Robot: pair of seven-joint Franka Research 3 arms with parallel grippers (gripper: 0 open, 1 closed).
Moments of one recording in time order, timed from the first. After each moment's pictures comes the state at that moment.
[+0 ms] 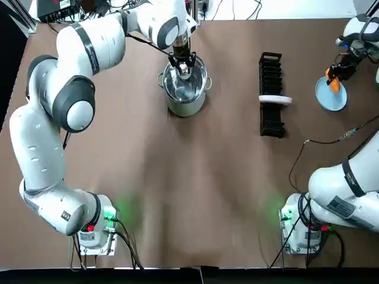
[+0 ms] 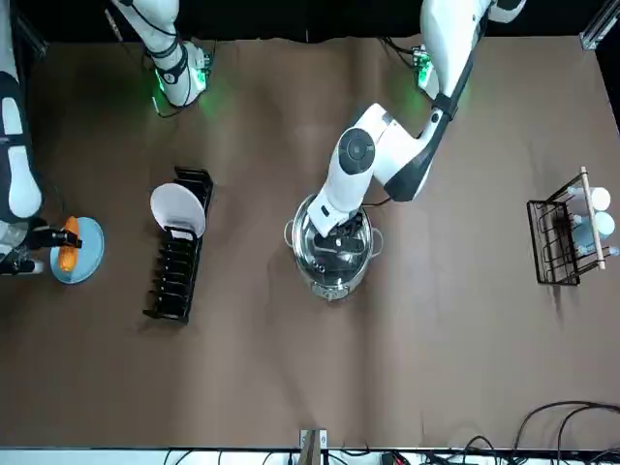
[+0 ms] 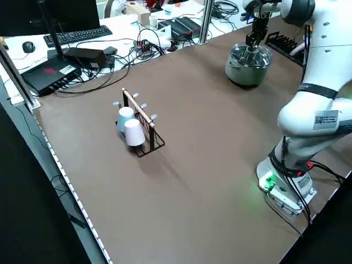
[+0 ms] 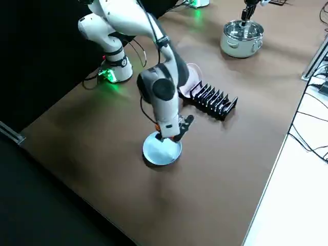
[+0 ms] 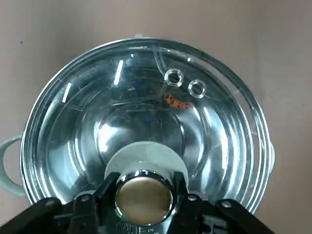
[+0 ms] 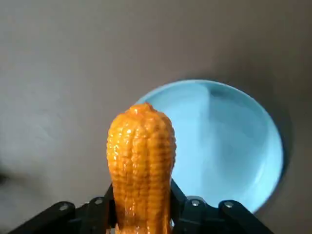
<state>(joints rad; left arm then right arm) -0.50 0.55 -0.24 -1.52 0.04 2.11 -0.63 -0.42 0.48 -0.06 -1.84 0.08 2.16 -0.53</state>
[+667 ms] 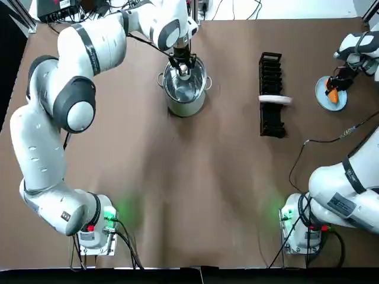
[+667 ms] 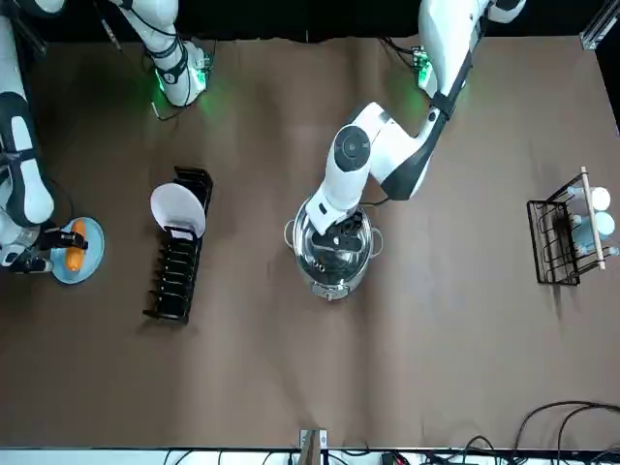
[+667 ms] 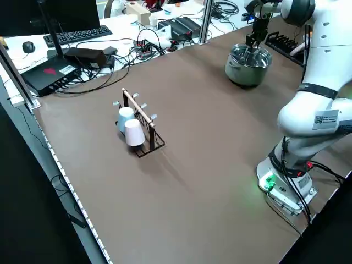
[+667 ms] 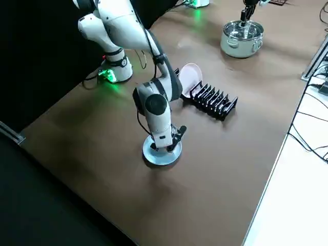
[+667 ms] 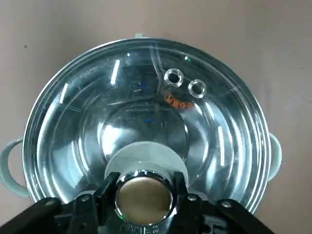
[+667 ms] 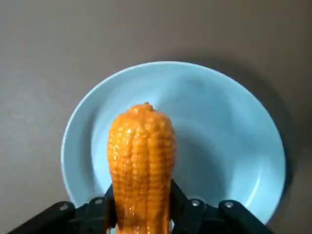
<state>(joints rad) -0.51 0.55 -0.24 -1.52 0.08 2.10 -0.63 -0.47 0.57 -0.06 -1.87 0.08 2.30 -0.58</state>
